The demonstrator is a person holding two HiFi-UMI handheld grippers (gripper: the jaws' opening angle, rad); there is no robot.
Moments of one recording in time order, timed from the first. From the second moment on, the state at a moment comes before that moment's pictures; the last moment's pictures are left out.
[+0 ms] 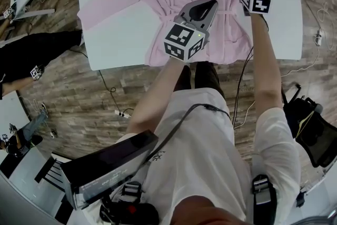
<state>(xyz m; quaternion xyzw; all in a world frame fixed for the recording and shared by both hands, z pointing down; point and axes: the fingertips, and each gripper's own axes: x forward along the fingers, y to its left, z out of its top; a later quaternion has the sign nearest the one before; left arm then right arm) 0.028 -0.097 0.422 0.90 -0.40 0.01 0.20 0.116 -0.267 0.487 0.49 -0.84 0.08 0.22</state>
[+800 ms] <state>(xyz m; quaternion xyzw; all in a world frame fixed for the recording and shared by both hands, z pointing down) 0.007 -0.094 0.426 0.88 -0.42 0.00 0.21 0.054 -0.255 0.502 0.45 -0.86 0.09 0.21</state>
